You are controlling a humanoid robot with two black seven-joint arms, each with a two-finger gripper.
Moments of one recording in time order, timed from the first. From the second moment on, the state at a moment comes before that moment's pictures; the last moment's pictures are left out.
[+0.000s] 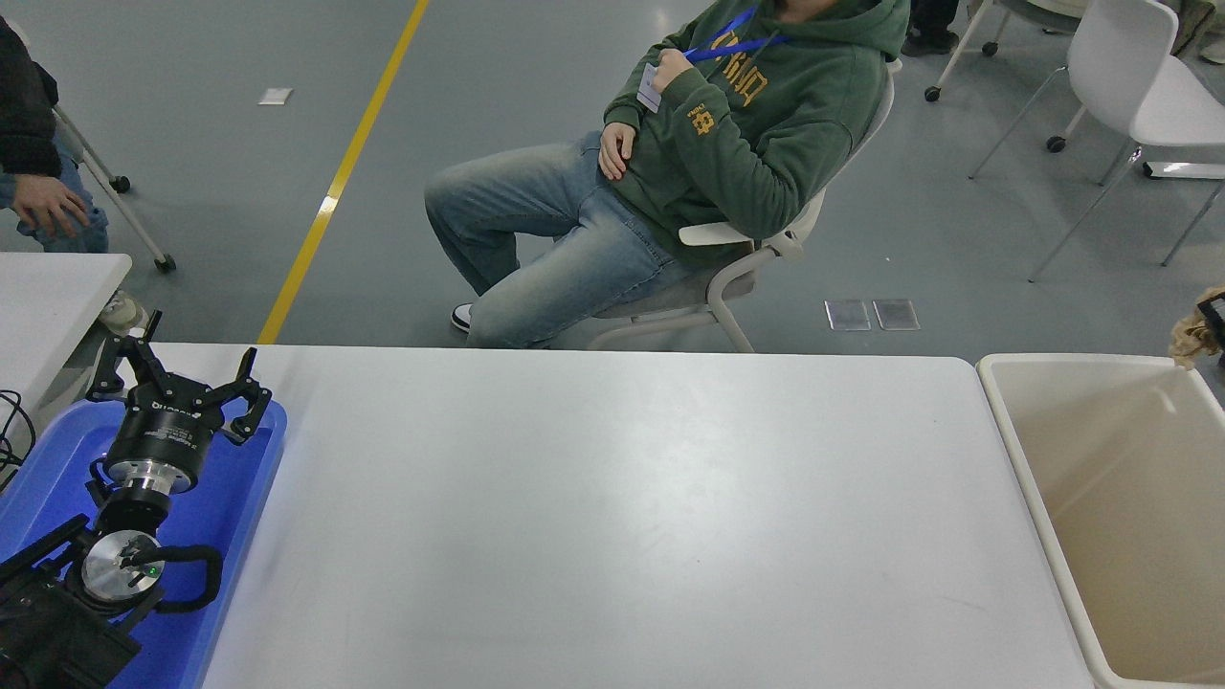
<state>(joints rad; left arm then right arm) -0.46 0.45 -0.83 -0.52 -0.19 -0.62 -0.53 0.92 -0.52 0.11 0.14 -0.61 -0.13 0.08</state>
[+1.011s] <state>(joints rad) -0.46 0.45 -0.83 -0.52 -0.19 -0.62 -0.53 0.88 -0.48 0.11 0.09 -0.53 -0.16 0.08</state>
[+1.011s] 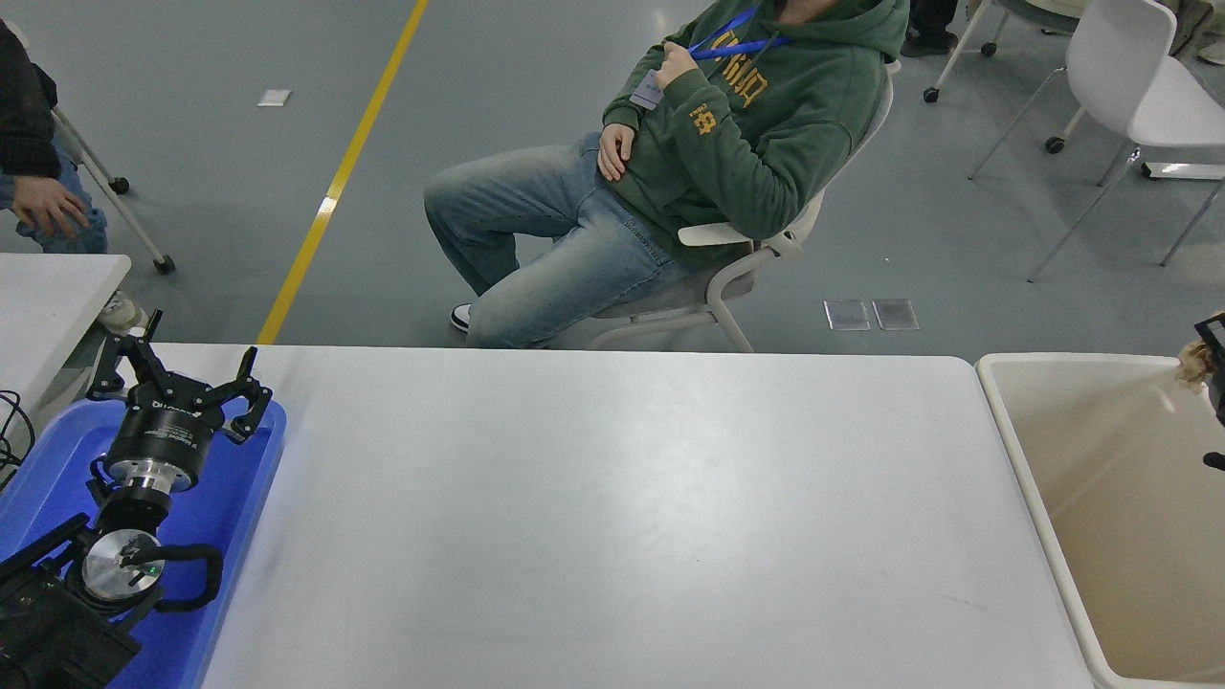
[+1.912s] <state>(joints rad) -0.46 0.45 -0.83 -0.52 -0.19 -0.62 -0.53 0.89 -0.47 0.11 0.11 -0.49 -0.15 0.08</state>
